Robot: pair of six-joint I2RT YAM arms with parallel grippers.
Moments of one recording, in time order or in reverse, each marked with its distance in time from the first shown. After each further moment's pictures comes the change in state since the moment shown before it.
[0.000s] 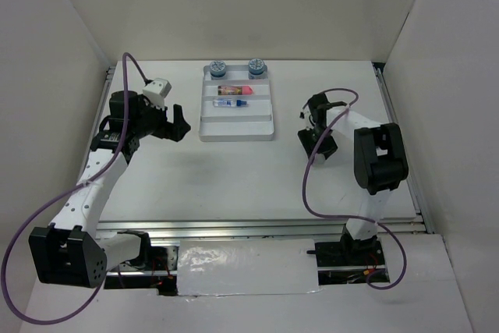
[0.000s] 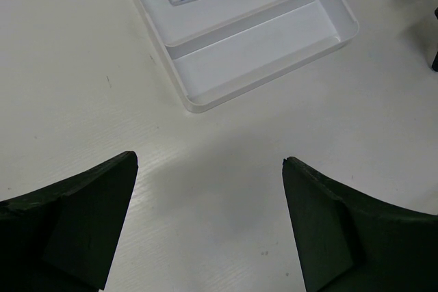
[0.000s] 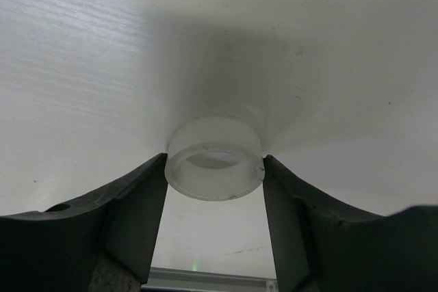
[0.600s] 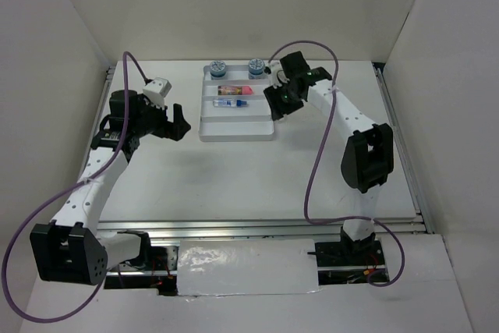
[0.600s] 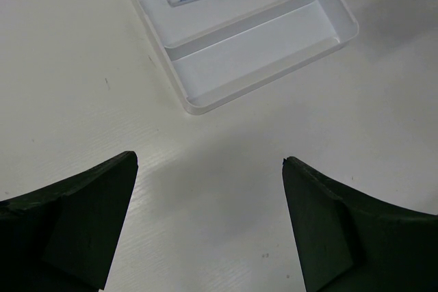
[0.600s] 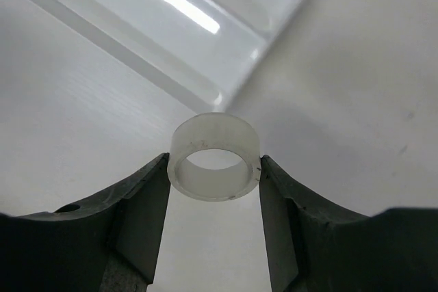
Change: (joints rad) left arm 0.009 0.015 0.000 0.015 0.020 0.002; right arm 0.179 0.062 0.513 -0.082 -0.171 -0.015
